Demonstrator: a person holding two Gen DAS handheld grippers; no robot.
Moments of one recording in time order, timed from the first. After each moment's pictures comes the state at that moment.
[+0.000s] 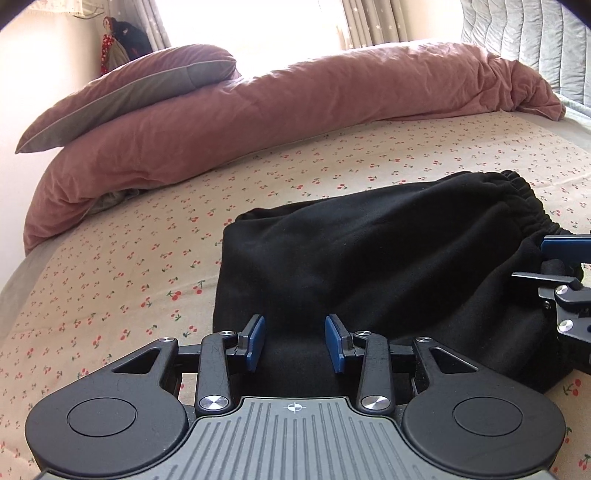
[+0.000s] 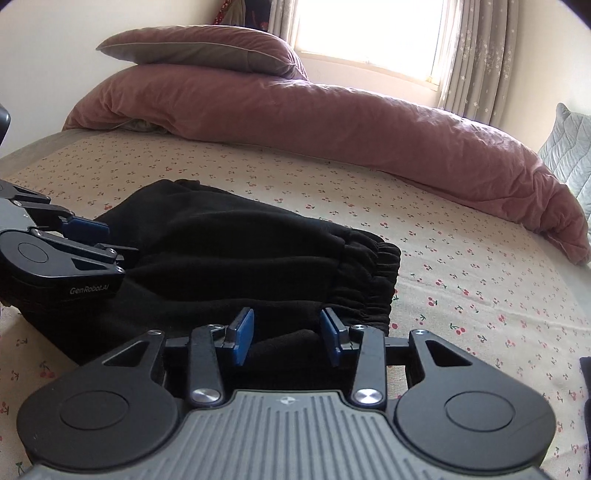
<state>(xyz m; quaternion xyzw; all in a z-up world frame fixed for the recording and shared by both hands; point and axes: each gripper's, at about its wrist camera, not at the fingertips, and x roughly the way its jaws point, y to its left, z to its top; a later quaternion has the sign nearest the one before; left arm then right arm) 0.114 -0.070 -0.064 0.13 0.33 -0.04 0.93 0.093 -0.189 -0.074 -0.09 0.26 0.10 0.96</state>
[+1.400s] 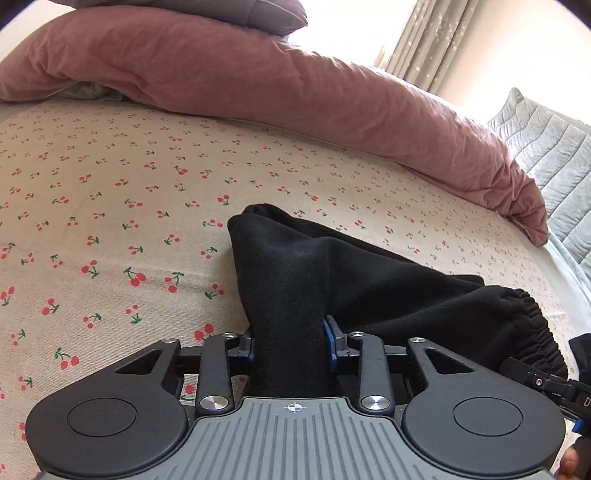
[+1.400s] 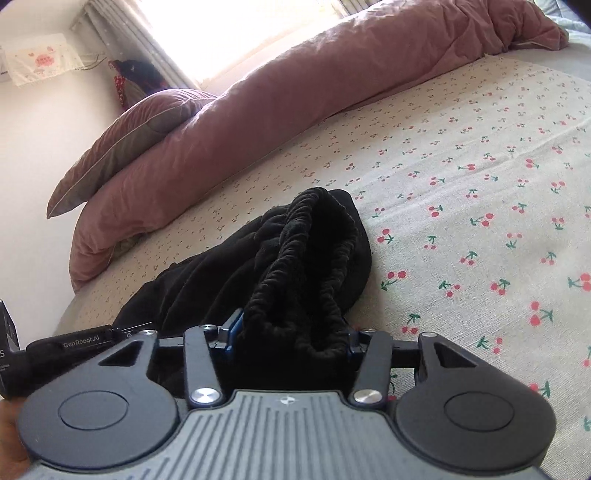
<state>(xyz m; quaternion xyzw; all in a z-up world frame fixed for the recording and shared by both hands) 0.193 0.014 -0.075 -0.15 0.37 -0.10 0.91 0.146 -0.263 -0.102 0.24 0.27 0.13 0.92</state>
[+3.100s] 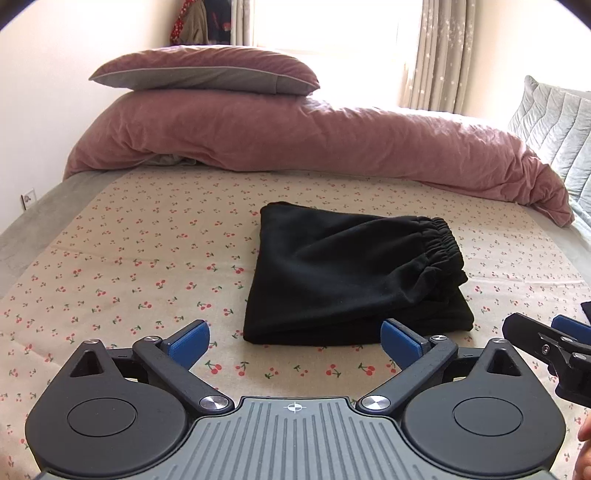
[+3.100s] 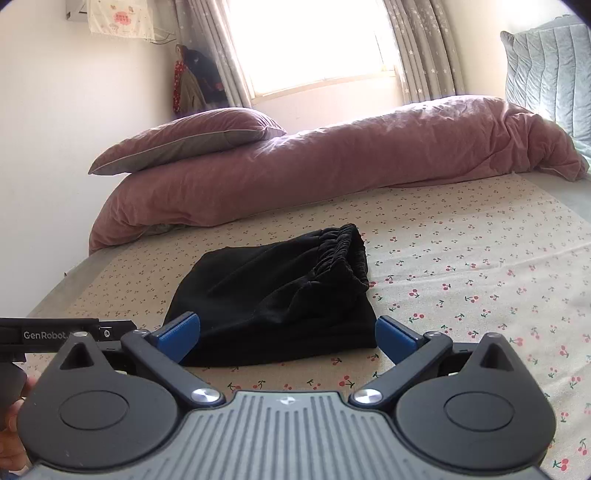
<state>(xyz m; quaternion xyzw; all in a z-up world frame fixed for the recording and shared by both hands) 0.032 -0.003 0.017 -0.03 0.33 0.01 0.94 0.034 -0.202 -0.017 0.09 0.21 0.12 0.97</state>
